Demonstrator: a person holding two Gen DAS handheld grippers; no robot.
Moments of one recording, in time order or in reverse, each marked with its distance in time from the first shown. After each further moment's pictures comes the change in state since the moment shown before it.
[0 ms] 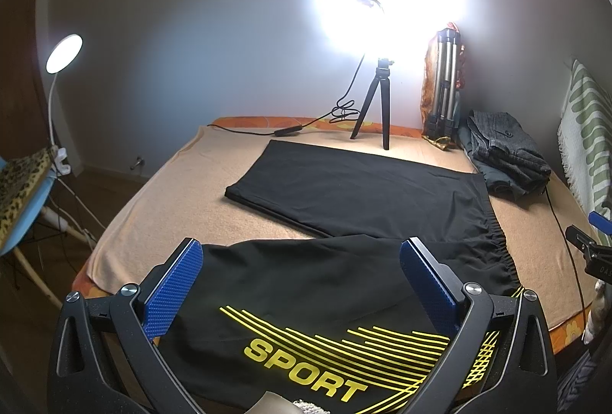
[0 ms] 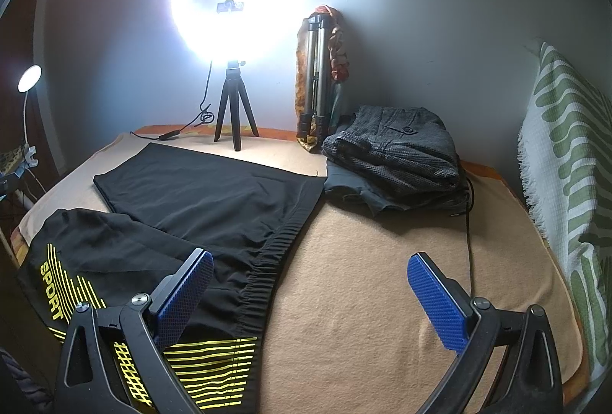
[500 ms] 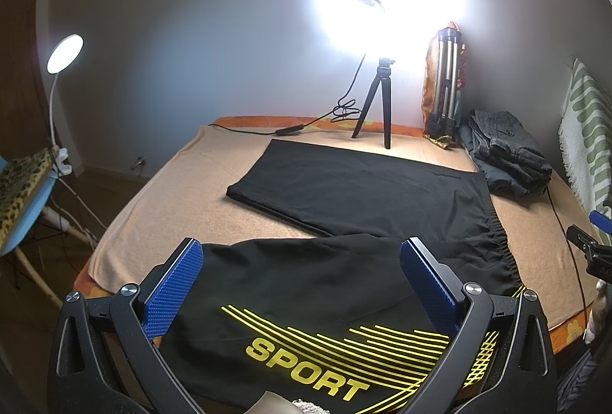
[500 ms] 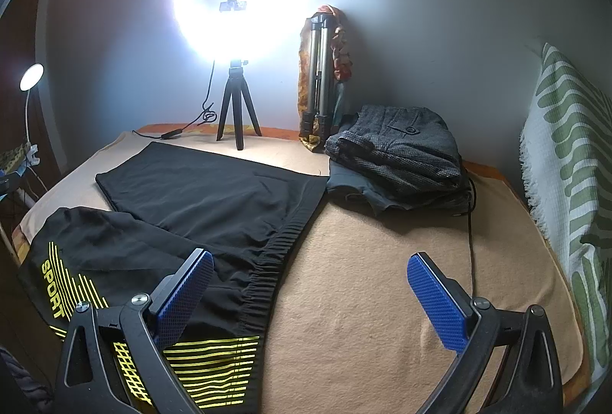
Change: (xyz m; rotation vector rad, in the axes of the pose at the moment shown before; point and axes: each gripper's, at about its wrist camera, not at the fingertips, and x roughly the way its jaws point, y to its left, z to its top) left arm 0.000 0.001 0.000 0.001 0.001 0.005; right arm 0.000 0.001 0.000 -0.006 0.002 0.012
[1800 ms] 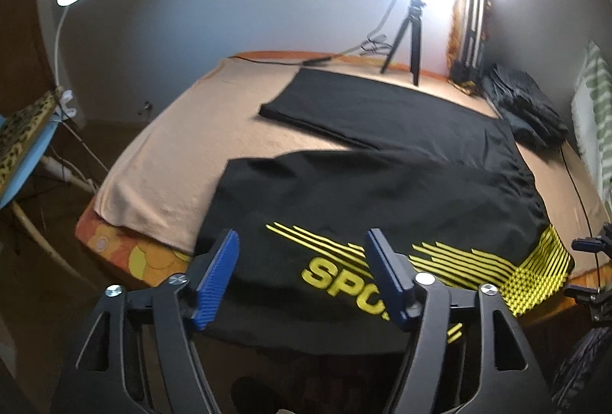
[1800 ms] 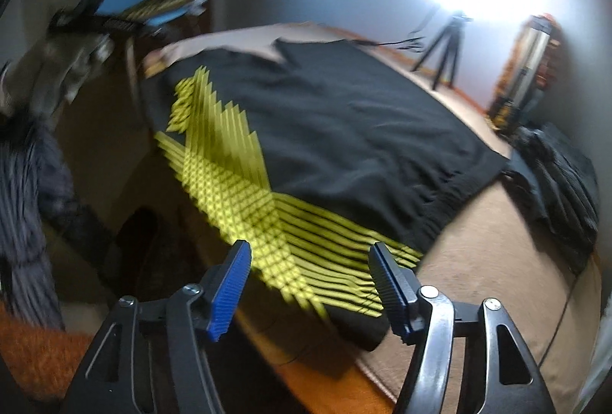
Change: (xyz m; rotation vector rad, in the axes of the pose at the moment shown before) left arm 0.019 0.056 -0.064 -0.019 0.184 -0.010; right arm -0.011 0.082 -0.084 -0.586 0.213 0.491
